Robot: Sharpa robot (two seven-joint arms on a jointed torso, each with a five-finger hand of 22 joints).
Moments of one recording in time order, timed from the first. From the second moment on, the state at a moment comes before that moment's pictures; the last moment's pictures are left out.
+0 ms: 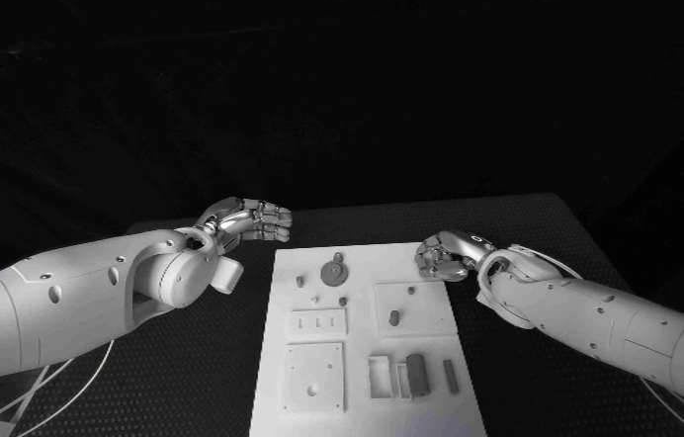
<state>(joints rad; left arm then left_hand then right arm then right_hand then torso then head) 1.38 -0.81 -0.23 1.35 -0.08 -0.22 0.23 1.13 -0.07 0.46 -0.28 0.05 0.81 0.19 0.34 0.44 1.11 0.15 0.09 0.11 0.90 0.14 0.34 0.57 0.03 0.86 0.05 0.14 0.69 1.08 -0.66 0.00 0.98 -1.37 -0.35 0.19 1.08 -0.02 0.62 -0.29 0.05 0.95 0.07 0.33 0.53 1.09 0.00 1.23 1.22 1.30 -0.11 1.51 1.01 0.21 1.19 -0.06 0.96 1.31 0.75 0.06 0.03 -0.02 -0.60</state>
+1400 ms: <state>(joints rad) 1.39 -0.63 -0.23 1.38 -0.29 -0.27 -0.18 0.85 -0.10 0.36 -0.25 0.05 0.90 0.16 0.34 0.43 1.26 0.08 0.15 0.21 1.08 0.04 0.45 0.75 0.03 1.02 -0.05 0.21 0.75 1.20 -0.58 0.00 1.34 -1.49 -0.26 -0.16 1.09 -0.01 0.62 -0.29 0.05 0.95 0.07 0.34 0.53 1.09 -0.01 1.23 1.21 1.30 -0.12 1.51 0.99 0.21 1.18 -0.06 0.96 1.31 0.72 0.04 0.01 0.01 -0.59</state>
